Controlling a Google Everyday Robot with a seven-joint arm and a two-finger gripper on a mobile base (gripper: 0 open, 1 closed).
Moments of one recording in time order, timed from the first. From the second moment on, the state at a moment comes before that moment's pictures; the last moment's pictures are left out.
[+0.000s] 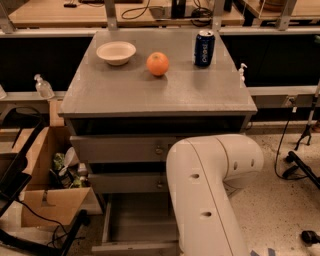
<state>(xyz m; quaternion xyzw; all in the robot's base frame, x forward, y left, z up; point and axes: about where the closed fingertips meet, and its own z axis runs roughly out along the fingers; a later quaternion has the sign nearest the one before) 0.407 -0.106 0.208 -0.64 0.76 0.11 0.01</state>
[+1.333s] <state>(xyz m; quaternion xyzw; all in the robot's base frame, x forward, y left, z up) 0.407 -0.191 0.368 -0.74 0.68 0.03 0.00</state>
